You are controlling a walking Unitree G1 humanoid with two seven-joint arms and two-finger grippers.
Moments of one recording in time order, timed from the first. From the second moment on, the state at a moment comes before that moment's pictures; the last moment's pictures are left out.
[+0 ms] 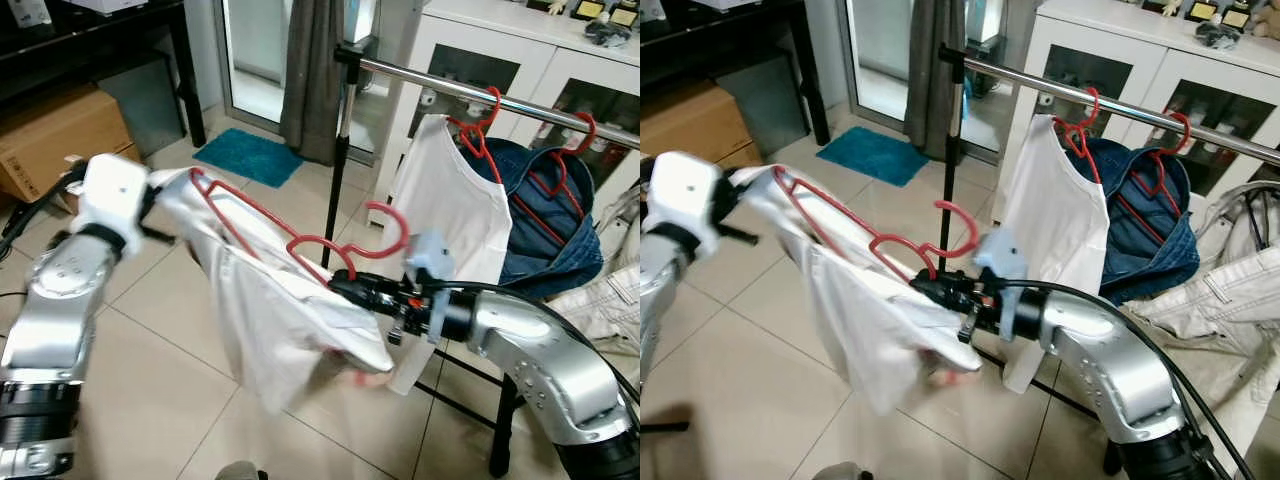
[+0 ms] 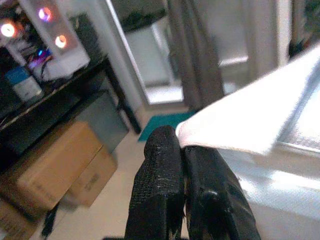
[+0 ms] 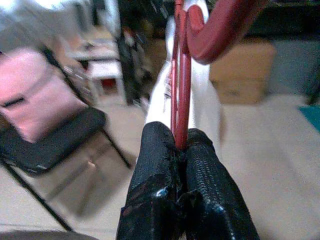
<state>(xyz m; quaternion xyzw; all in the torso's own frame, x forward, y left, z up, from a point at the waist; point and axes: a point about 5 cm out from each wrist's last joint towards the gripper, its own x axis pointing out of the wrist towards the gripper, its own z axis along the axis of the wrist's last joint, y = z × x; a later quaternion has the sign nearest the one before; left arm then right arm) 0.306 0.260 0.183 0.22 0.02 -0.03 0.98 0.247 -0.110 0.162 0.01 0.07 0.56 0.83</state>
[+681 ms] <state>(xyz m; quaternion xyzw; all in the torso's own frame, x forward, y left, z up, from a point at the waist) 0.267 0.152 0.131 0.15 0.07 -0.32 0.93 0.310 -0.137 0.153 0.14 0.07 0.20 0.97</state>
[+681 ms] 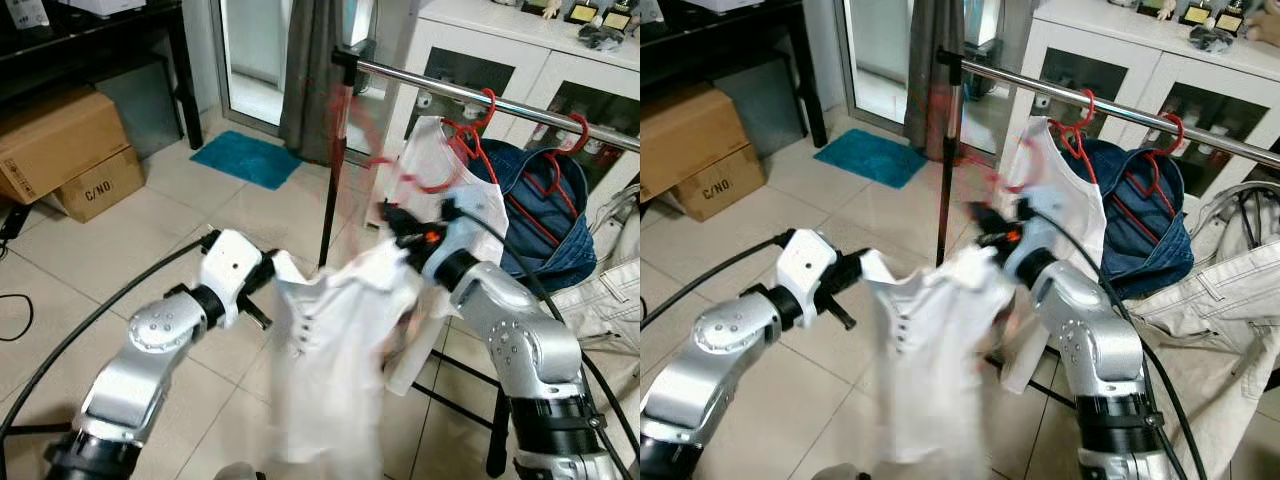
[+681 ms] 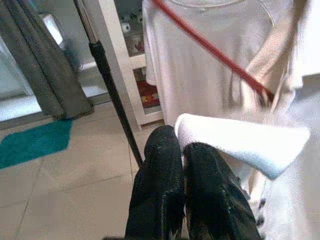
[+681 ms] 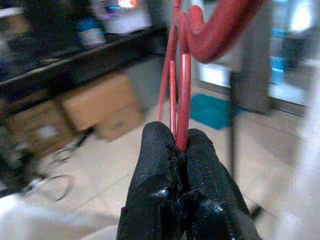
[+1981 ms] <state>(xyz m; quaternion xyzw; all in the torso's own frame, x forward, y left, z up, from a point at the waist) 0.235 0.169 0.105 0.05 0.12 -0.13 0.98 0.251 -0.184 0.117 -0.02 0.12 0.03 0.99</state>
